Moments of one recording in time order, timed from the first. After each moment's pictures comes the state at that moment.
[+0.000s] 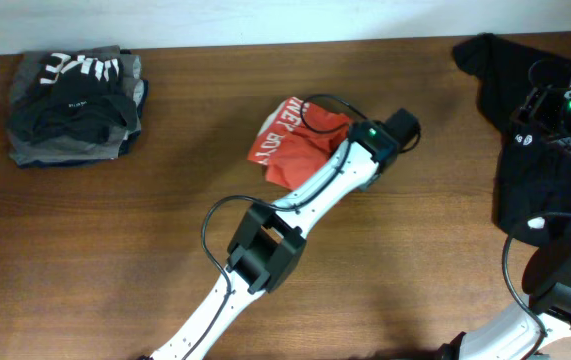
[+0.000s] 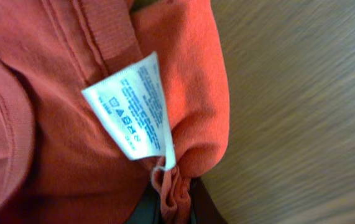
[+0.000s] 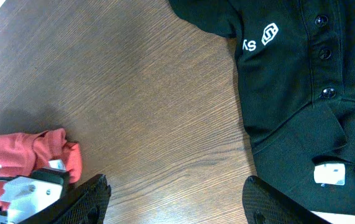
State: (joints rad) left arm -0.82 2.74 2.60 -1.25 -0.37 0.07; right arm -0.50 1.92 1.90 -1.22 -0.28 0.15
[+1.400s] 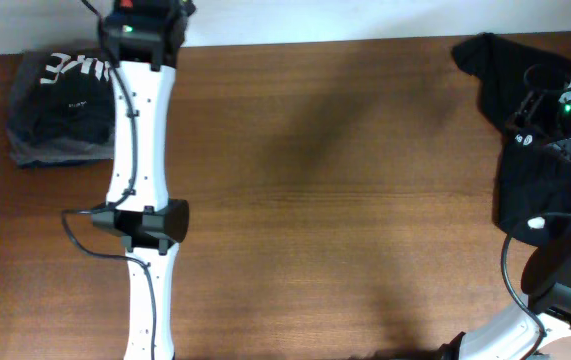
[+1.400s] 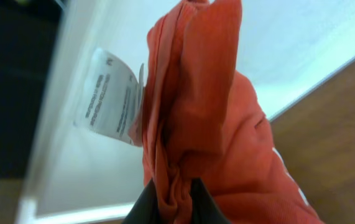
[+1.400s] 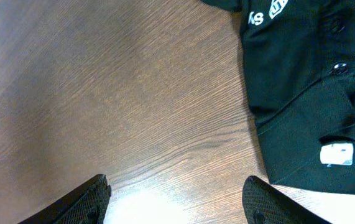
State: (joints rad) left arm -0.17 2.53 3.11 -1.07 -0.42 0.89; right arm -0.48 1.92 1.90 -1.28 -0.28 0.15
